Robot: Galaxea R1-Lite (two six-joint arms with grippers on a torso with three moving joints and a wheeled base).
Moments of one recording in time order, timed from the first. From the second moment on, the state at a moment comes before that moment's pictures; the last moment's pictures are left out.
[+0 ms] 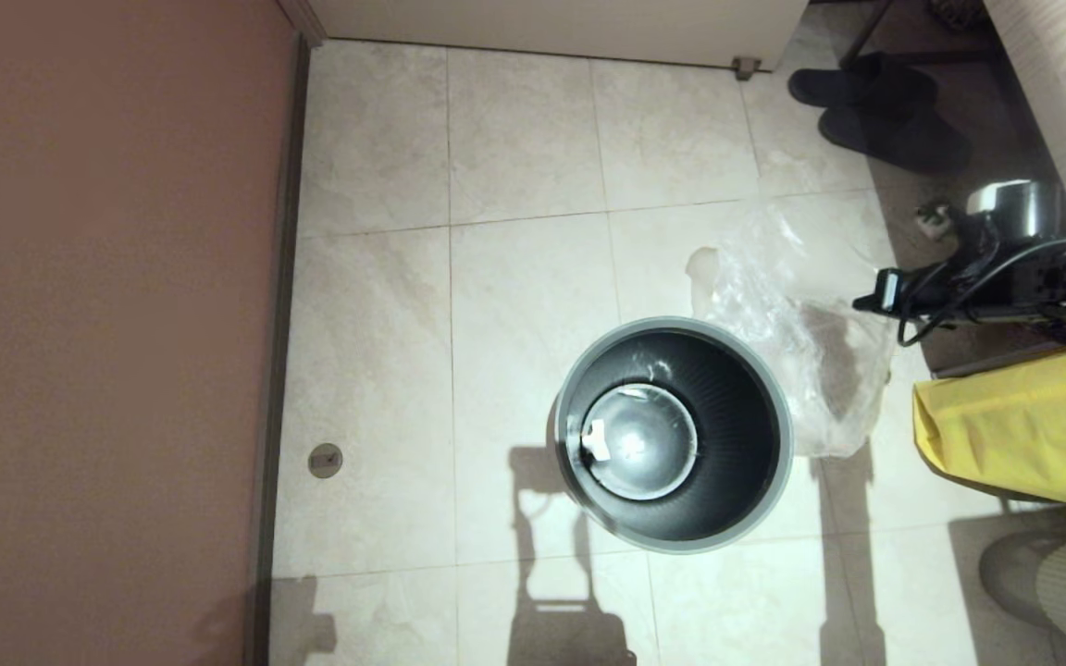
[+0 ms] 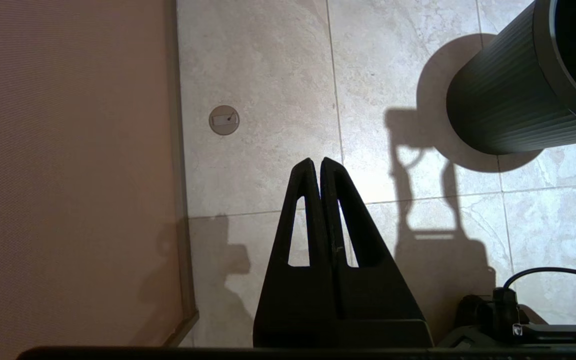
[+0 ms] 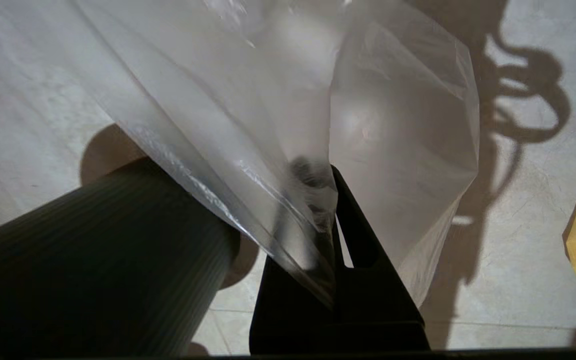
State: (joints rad) left arm 0.00 0.00 0.00 0.00 -0.01 0.00; right arm -0.14 2.15 -1.80 0.13 0.33 0.17
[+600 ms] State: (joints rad) left arm 0.00 0.00 0.00 0.00 -0.01 0.00; right arm -0.14 1.74 -1.80 0.39 0.40 0.19
